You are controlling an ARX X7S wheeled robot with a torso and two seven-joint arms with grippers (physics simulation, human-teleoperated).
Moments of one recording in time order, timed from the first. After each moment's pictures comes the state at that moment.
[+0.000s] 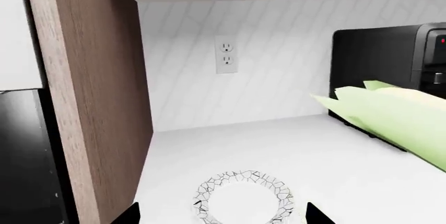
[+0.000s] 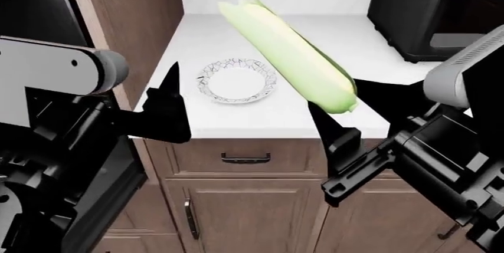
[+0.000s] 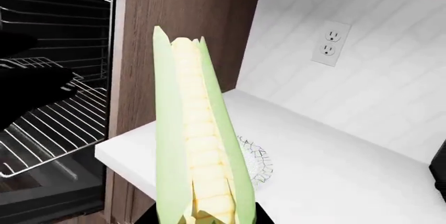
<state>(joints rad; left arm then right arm) -0.93 -0.58 0.01 0.79 -1.83 -1.19 -1.24 1.00 0.83 -0.08 -0.77 1.90 1.18 0.79</state>
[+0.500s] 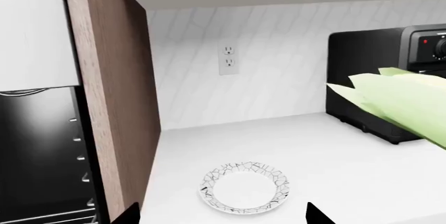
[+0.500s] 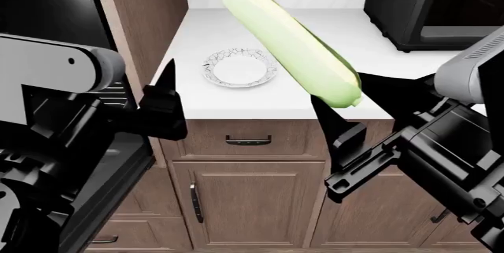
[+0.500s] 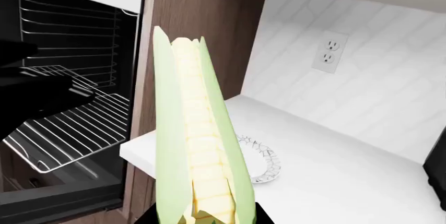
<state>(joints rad) -0.93 -0.59 0.01 0.79 -1.79 -1.19 -1.20 1.00 0.83 -0.06 -0.78 1.89 1.16 0.77</state>
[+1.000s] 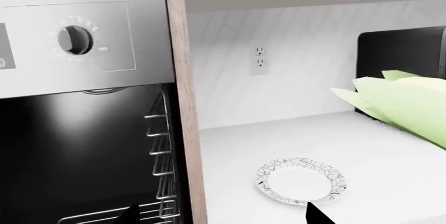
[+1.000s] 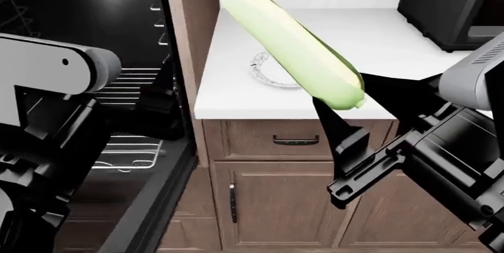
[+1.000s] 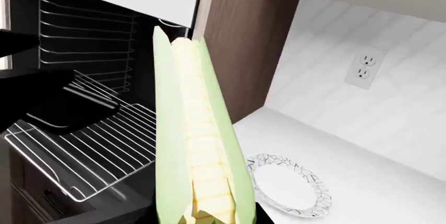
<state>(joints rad) -0.94 -0.62 0.01 0.80 -1.80 -1.18 -1.19 1.02 0.86 -0.07 -0.80 1.91 1.16 0.78</state>
